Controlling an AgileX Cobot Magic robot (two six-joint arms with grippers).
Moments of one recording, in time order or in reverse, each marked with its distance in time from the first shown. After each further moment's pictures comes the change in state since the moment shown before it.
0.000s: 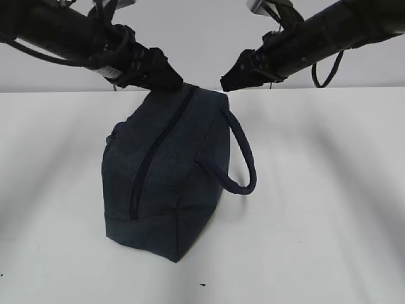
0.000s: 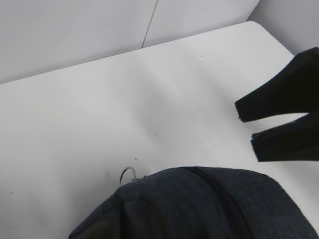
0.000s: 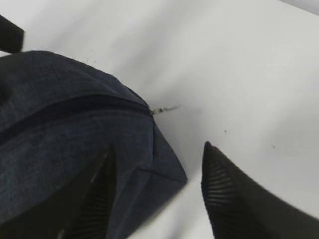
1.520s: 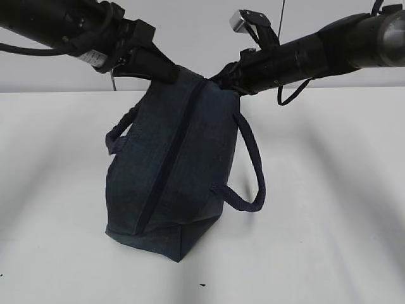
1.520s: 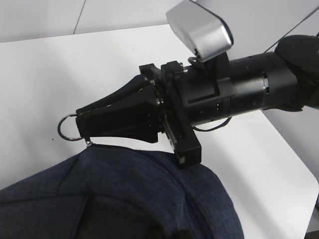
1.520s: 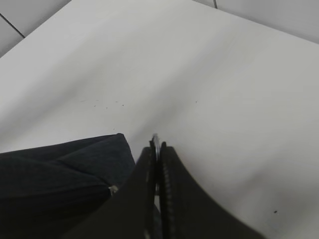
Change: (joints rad) left arm 0.000 -0.145 0.080 -0.147 0.189 -0.013; right arm 0.028 0.146 0.004 0.411 -0.056 -0.416
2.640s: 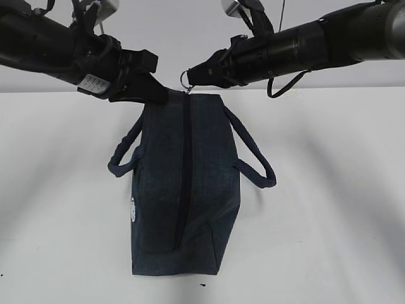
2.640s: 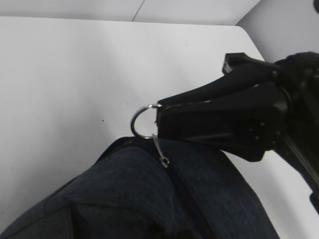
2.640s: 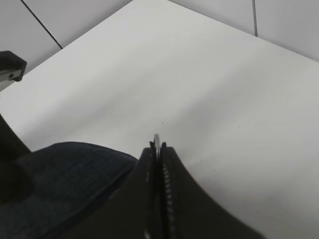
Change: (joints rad) left arm 0.000 0.021 0.112 0.006 -0.172 -0.068; right arm 0.046 -0.083 0.062 0.098 0.040 -0.073
